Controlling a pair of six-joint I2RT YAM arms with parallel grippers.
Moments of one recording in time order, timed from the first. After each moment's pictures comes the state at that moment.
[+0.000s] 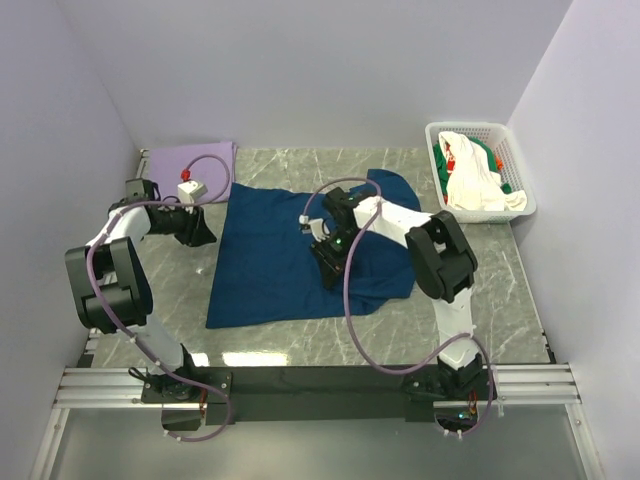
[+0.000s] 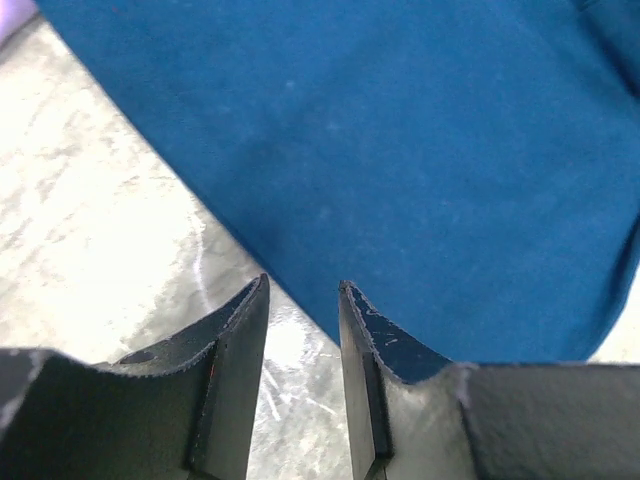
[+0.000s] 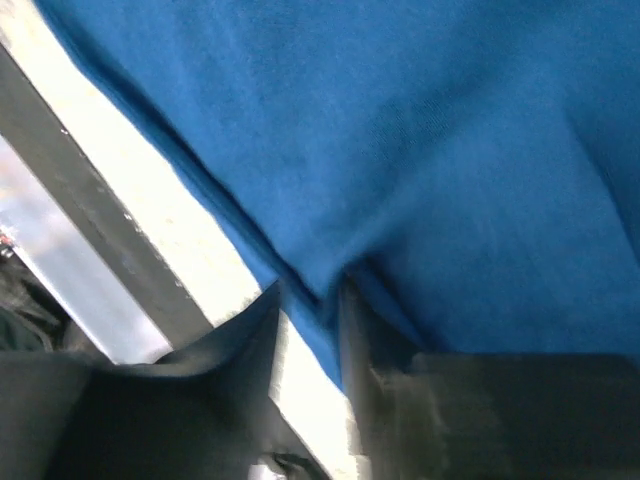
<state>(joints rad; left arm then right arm) 0.26 1.70 1.15 -0.62 0.87 0.74 0.60 2.09 1.53 -0.95 -0.62 -0.19</state>
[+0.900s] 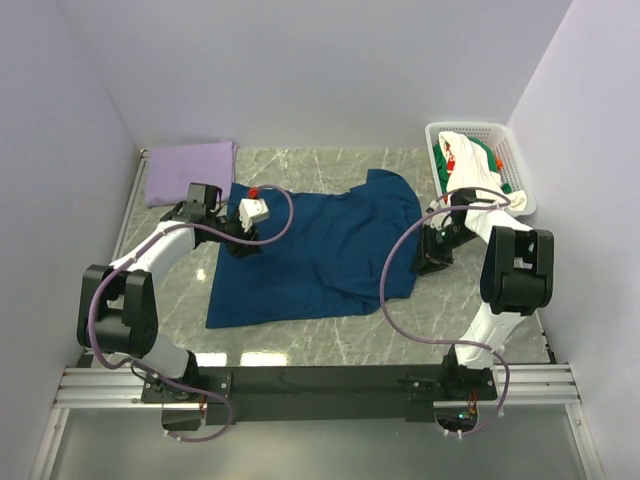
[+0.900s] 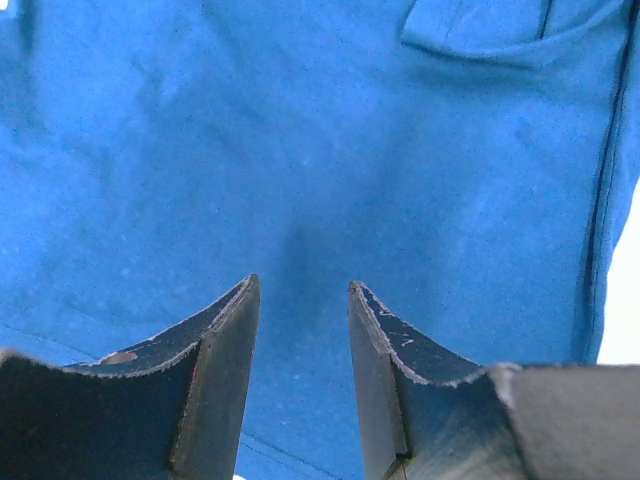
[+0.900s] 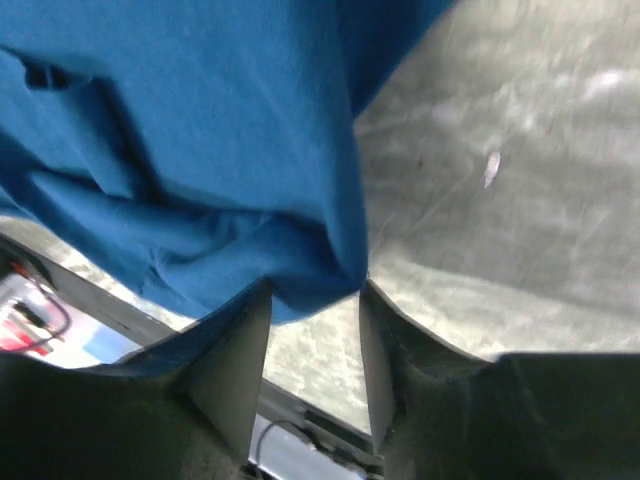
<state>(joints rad) -0.15 1.52 0.99 -0.43 0.74 0.77 -0.12 1.78 1.13 -0.87 -0.49 -0.05</state>
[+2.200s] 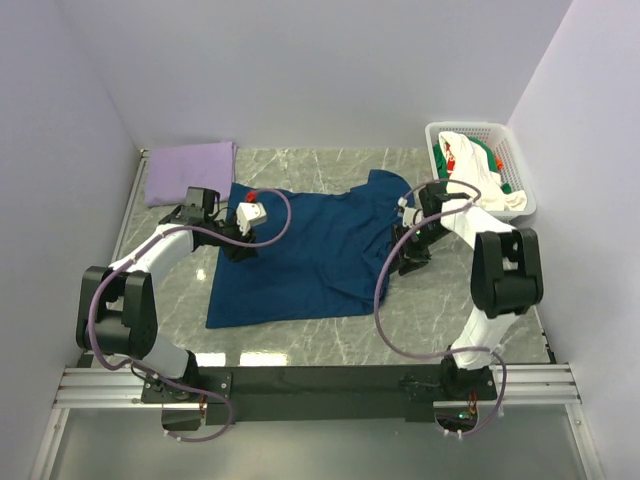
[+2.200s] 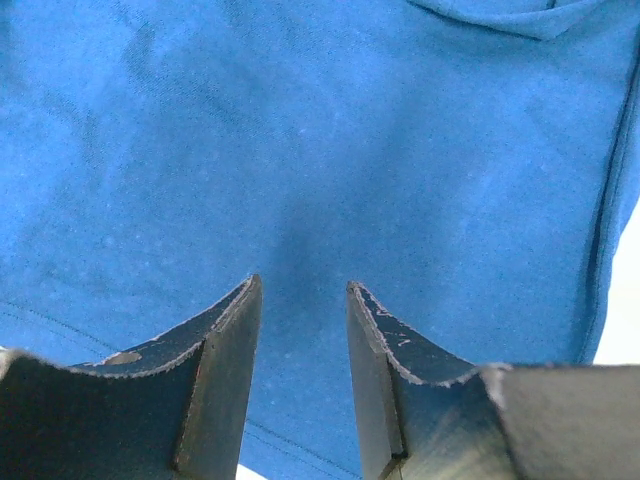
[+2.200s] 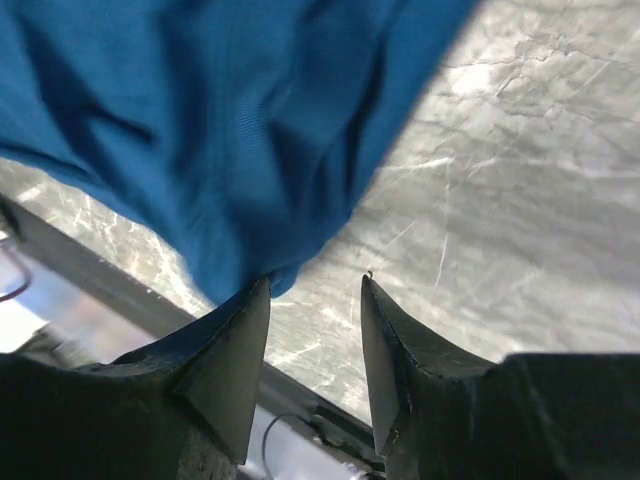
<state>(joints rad) -0.14 1.51 0.95 -0.43 0.72 0.77 0.10 1.74 1.17 -0.90 -0.49 -0.03</state>
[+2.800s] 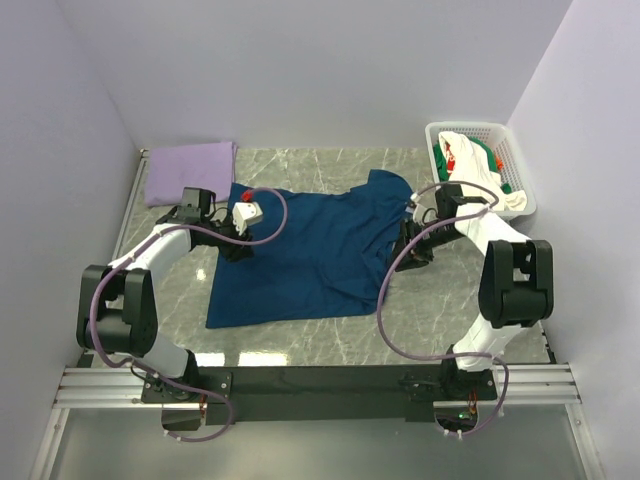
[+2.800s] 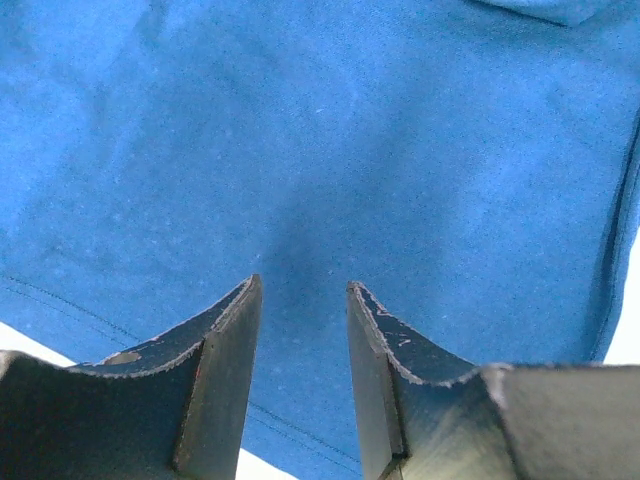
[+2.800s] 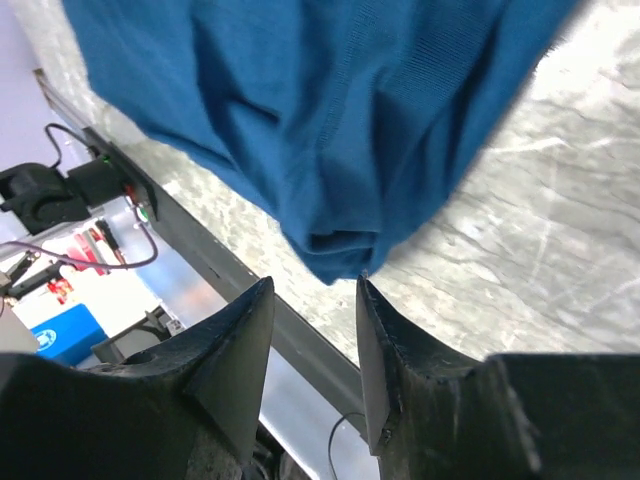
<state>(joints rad) -0.11 1.52 0.95 -0.43 0.71 0.78 0.01 1.70 1.12 -0.90 -0.76 0.00</state>
